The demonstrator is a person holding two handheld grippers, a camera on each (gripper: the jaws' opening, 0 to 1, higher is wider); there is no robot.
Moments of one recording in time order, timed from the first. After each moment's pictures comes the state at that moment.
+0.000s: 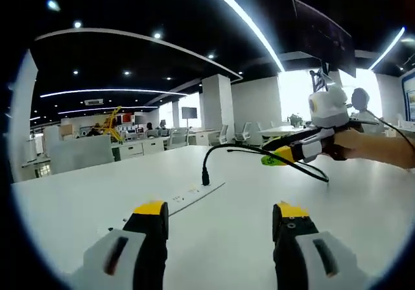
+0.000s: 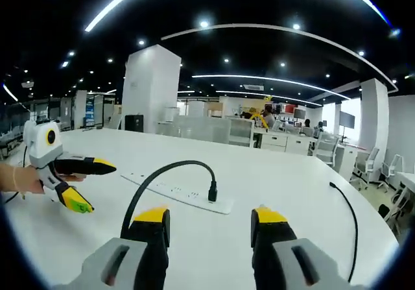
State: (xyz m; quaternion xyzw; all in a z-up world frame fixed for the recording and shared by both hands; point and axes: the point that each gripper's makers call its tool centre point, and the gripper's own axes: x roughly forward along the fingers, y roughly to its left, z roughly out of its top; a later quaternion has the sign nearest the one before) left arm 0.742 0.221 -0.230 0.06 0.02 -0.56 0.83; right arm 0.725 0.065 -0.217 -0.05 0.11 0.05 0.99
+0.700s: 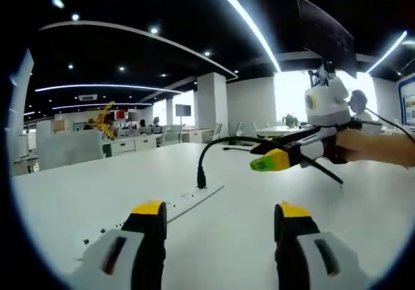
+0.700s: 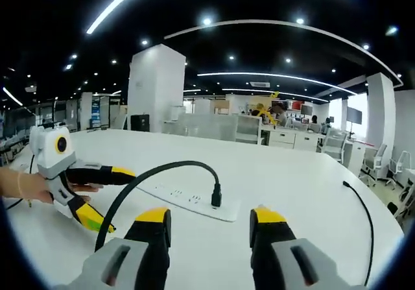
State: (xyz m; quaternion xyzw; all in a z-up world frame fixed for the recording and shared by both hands) left arm 0.763 0.178 -0.243 0.05 0.03 -0.58 0.82; right arm 0.759 0.066 -0.225 -0.04 0.12 0.08 0.99
